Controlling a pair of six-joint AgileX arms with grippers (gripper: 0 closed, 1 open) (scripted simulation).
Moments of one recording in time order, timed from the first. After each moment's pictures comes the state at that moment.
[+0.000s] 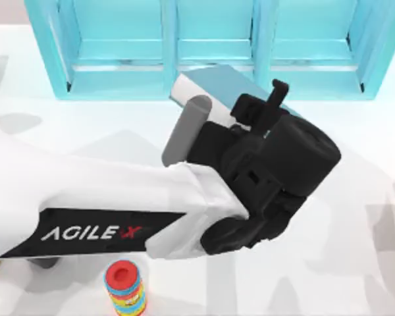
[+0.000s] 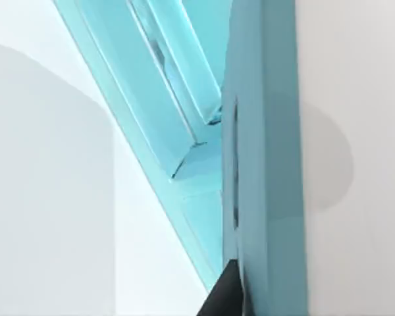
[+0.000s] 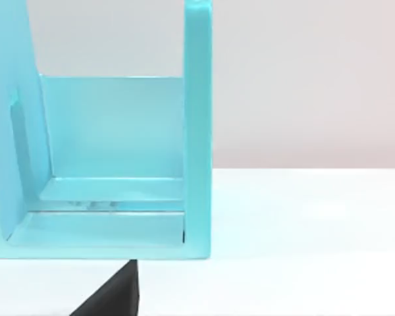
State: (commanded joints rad) left arm -1.05 1.85 1.11 0.15 -0.94 -1.65; right arm 0.00 0.00 0.00 0.00 0.00 0.00
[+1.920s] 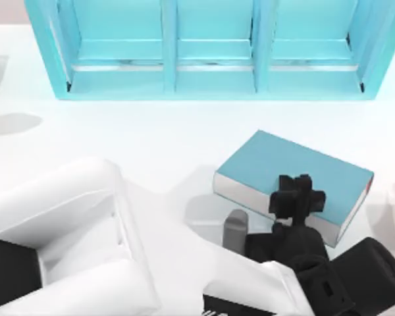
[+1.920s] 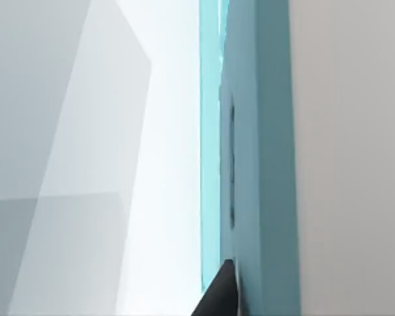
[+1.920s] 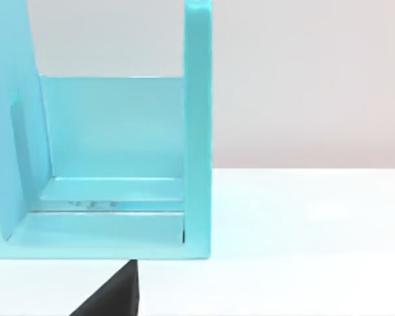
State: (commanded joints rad) left arm -1.28 2.12 1.15 0.22 -1.18 -2.27; right arm 0.00 0.00 0.00 0.00 0.00 0.00
